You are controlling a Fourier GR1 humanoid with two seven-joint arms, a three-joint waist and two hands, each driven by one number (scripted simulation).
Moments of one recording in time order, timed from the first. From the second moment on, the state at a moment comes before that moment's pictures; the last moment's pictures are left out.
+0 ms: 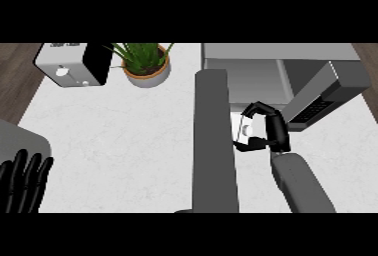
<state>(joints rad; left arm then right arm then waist) 0.48 0.08 -0.12 -2.28 0.06 -0.02 -0.08 -0.44 -0.07 0.03 -0.83 0.06 -0.22 -0.64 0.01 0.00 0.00</state>
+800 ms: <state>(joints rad) 0.44 0.10 -0.08 -2.25 0.11 -0.07 -0.09 -0.88 -0.20 -0.14 -0.31 0.12 -0.46 -0.61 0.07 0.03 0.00</state>
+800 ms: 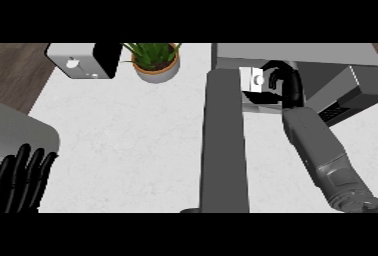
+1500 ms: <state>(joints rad) 0.41 0.12 -0.07 -2.22 0.08 -0.07 -0.08 -1.03 -0.23 -0.06 -0.11 0.28 -0.63 -0.60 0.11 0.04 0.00</state>
